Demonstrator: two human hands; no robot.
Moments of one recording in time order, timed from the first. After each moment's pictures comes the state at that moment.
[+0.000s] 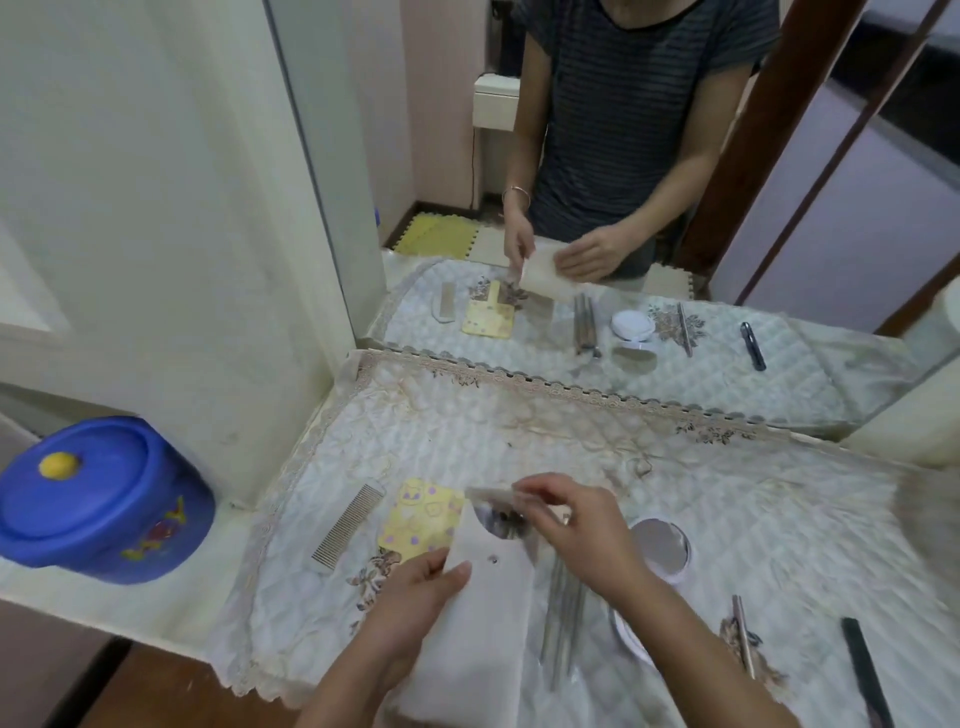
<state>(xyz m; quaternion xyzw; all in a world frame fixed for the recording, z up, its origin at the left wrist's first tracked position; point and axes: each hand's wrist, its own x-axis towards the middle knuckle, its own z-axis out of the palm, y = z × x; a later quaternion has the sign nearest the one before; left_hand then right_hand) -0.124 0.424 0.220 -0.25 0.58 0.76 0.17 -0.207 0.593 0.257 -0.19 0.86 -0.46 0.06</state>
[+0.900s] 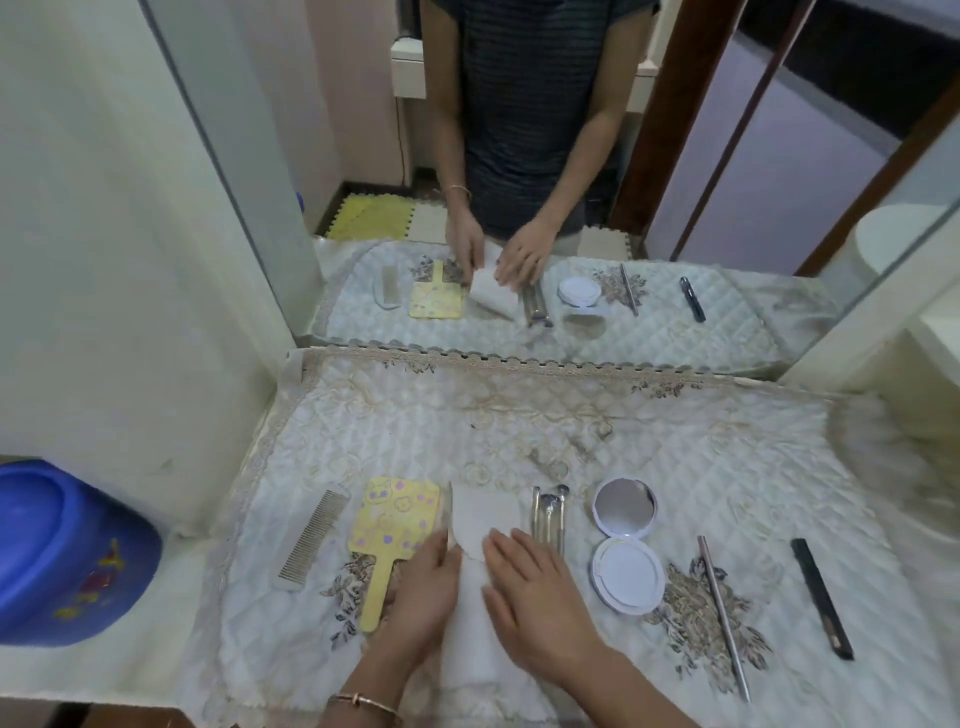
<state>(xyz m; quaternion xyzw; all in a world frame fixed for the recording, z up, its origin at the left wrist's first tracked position) -0.142 0.446 0.187 -0.20 0.75 0.62 0.14 -0.136 0.589 0.161 -0.21 0.97 -0.16 0.00</state>
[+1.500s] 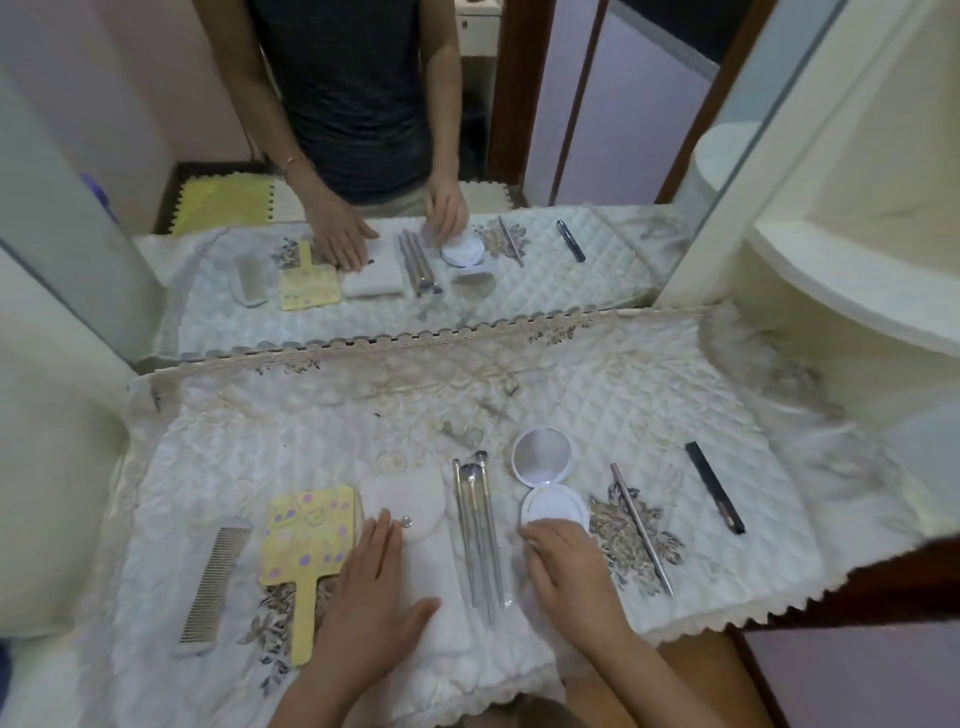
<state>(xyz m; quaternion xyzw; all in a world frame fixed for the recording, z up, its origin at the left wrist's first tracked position) -0.143 0.430 0.142 0.16 0.97 0.18 0.09 -0.109 0.654 0.168 0.00 0.95 -0.30 -0.10</state>
